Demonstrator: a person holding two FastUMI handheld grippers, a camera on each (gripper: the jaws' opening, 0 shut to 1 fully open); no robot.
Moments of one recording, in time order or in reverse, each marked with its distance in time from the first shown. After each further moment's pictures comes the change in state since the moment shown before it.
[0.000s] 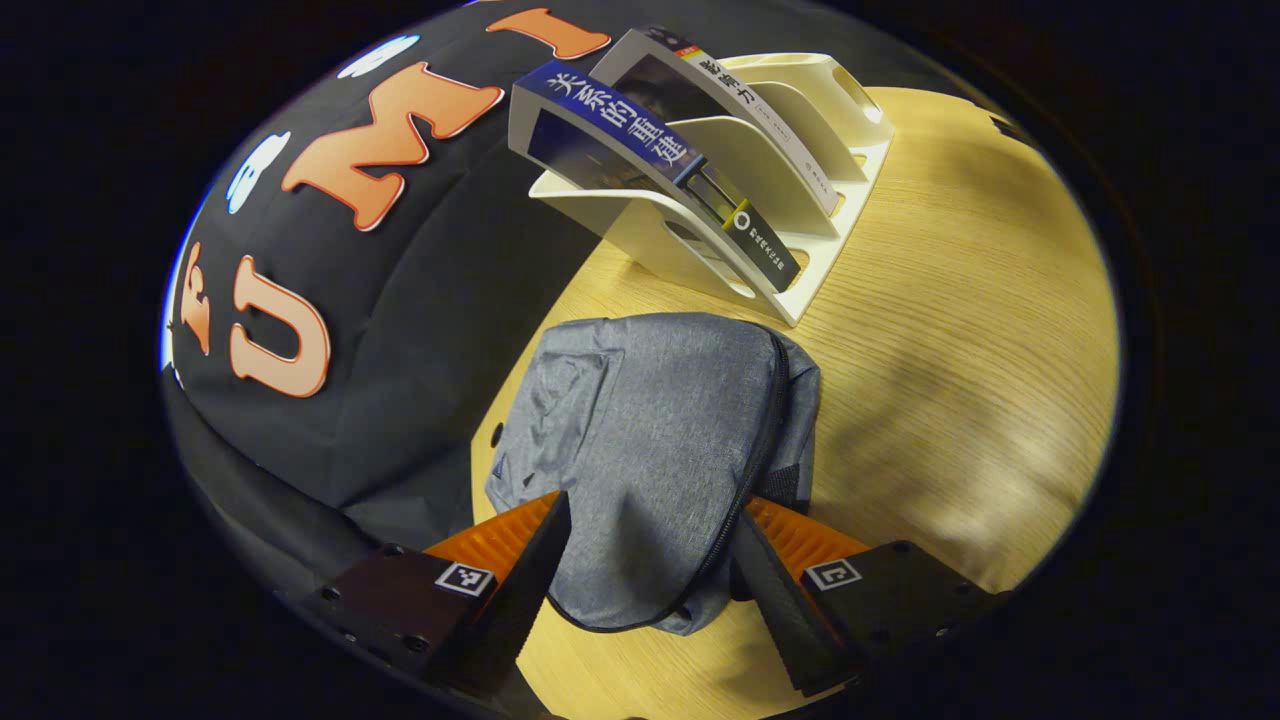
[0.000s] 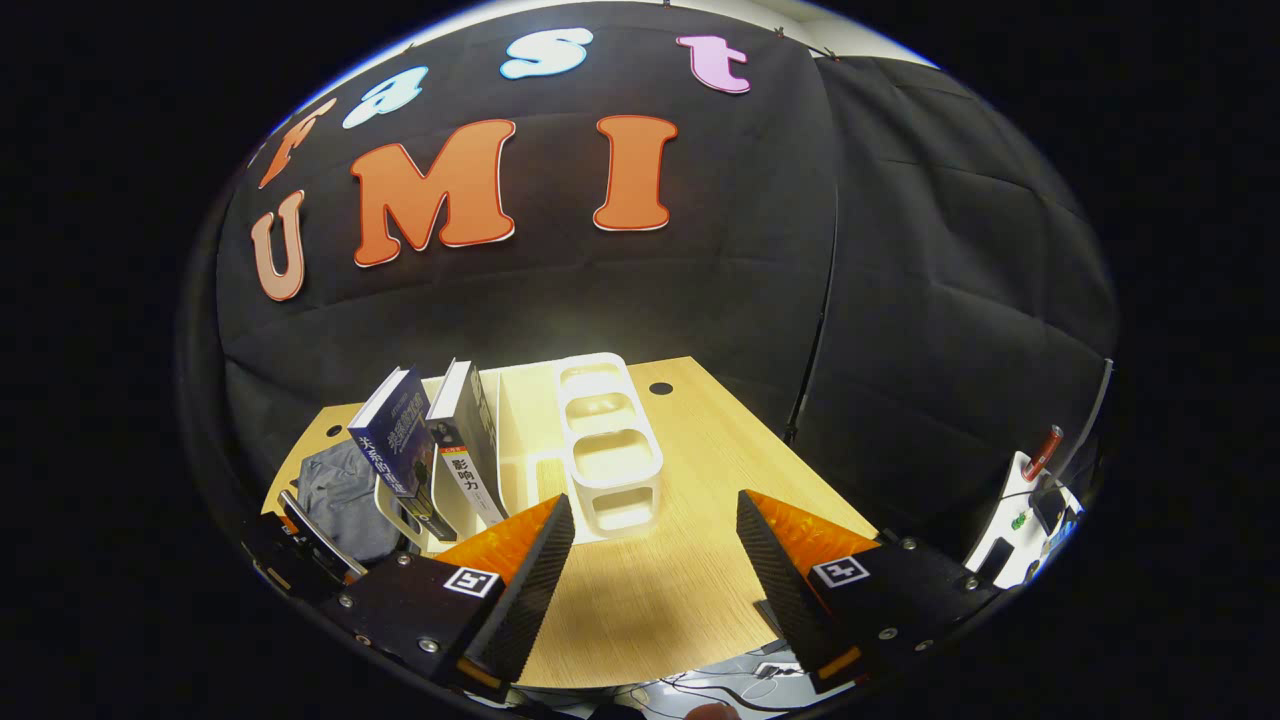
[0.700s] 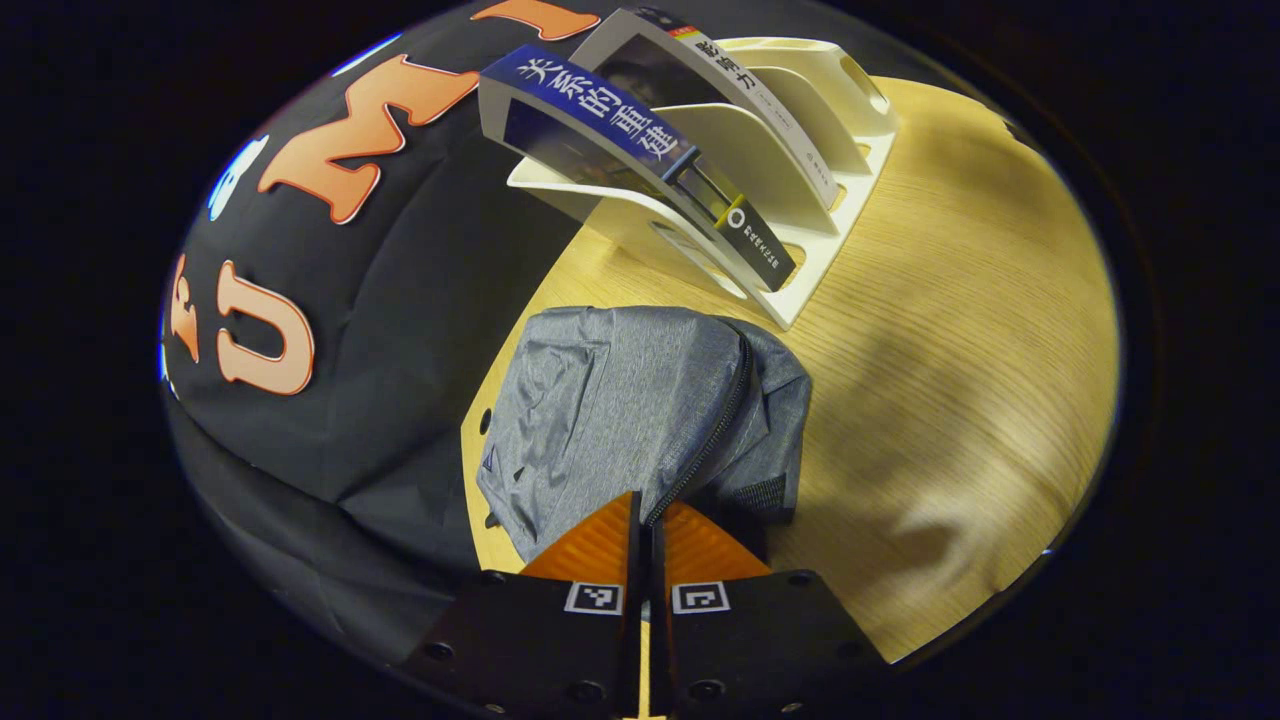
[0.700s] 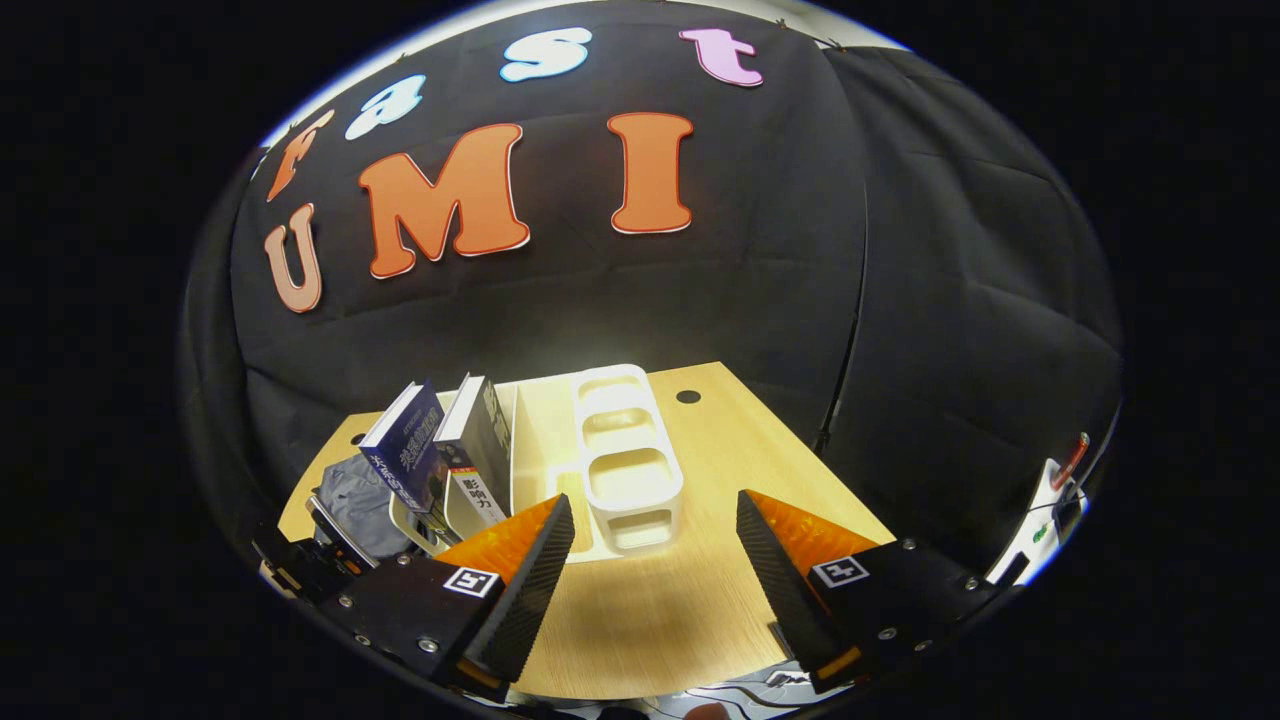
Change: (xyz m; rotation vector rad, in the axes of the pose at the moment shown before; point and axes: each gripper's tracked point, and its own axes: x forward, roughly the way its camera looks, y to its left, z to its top) left arm -0.001 -0.010 0.014 0.027 0.095 -0.049; right arm 0.028 0.006 0.020 0.039 0.004 0.130
